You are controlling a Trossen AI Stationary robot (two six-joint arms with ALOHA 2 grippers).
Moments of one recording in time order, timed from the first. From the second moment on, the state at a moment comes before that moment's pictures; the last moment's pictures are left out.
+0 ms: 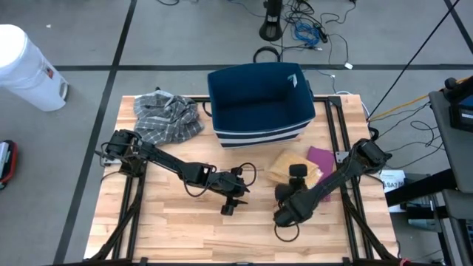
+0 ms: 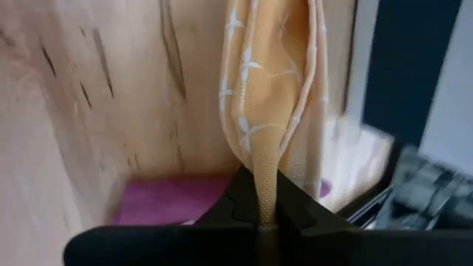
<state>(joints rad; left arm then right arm) -0.24 1.83 1.03 0.16 0.03 -0.02 0.58 1.86 1.31 -1.44 0.48 0.72</state>
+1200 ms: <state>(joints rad) -0.17 2.07 1.03 0.65 -0.23 -0.10 0.53 1.84 1.31 -1.27 0.39 0.90</state>
